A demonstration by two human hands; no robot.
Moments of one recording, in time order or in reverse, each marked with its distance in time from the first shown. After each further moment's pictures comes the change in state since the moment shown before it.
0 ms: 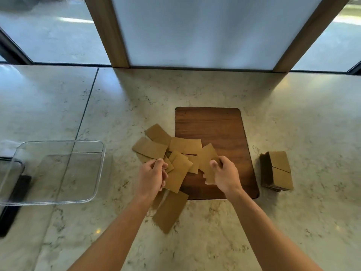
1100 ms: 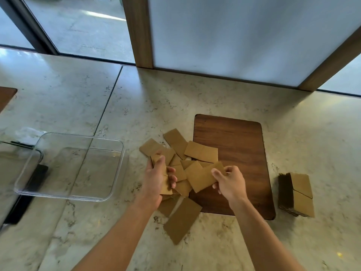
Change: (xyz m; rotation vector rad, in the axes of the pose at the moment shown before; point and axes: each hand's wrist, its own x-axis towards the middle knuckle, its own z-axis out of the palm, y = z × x) left_hand 0.027 -0.004 -0.021 -0.683 -0.019 -0.136; right_hand 0.010 -0.022 0.033 0.044 0.052 0.117
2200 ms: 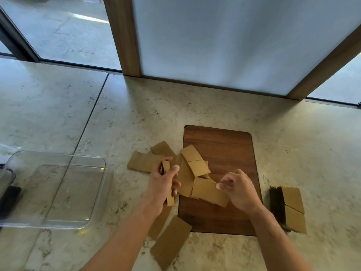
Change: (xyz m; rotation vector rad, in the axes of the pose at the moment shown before) left_hand 0.023 0.000 0.045 0.270 -0.092 0.041; right_hand 0.052 -0.003 -0.060 -0.645 -0.123 -0.429
